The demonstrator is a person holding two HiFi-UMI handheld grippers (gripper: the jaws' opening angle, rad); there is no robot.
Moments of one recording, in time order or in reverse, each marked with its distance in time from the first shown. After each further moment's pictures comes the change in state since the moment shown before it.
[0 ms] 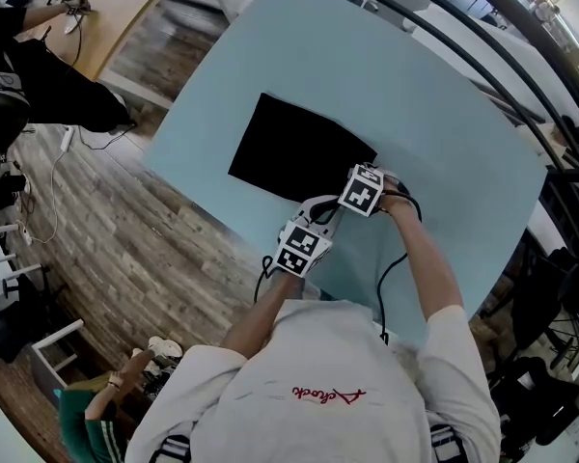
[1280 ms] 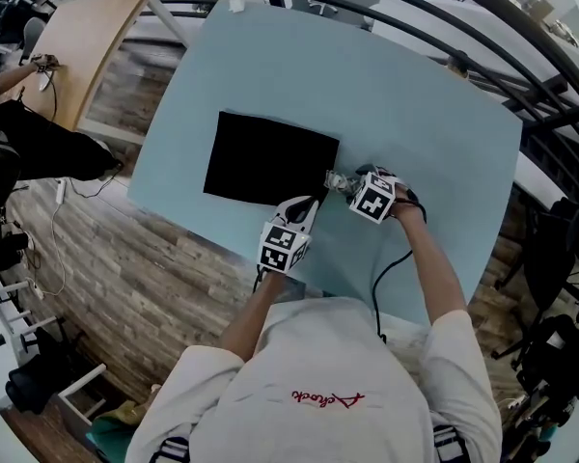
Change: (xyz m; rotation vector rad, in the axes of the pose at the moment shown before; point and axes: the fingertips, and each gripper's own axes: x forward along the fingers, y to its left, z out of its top) left arm 0.015 -0.018 -0.022 0.027 0.089 -0.009; right arm -0.045 0.006 -0.113 0.175 -0.041 -0.130
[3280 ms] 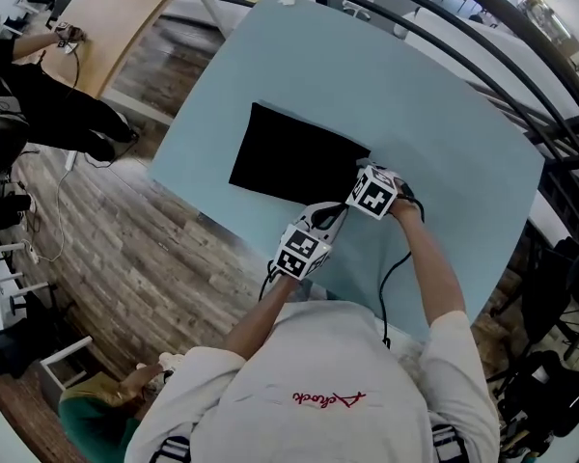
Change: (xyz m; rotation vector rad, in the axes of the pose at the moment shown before) left arm -0.023 -0.001 0.018 -0.007 -0.080 -0.077; right arm 0.012 0.011 0.123 -0.111 -0.155 0.075
